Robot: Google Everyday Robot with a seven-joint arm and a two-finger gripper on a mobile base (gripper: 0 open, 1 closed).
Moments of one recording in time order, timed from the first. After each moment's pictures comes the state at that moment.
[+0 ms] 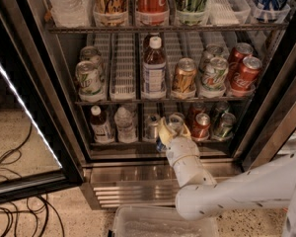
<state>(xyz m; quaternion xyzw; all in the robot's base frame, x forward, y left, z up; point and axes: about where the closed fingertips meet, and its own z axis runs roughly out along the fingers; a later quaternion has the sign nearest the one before) 0.604 -0.088 0.704 0.03 0.67 0.19 0.72</state>
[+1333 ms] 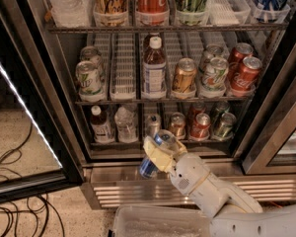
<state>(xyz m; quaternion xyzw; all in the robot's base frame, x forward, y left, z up) 0.478 -0.030 0.776 -0.10 0.61 0.43 0.65</state>
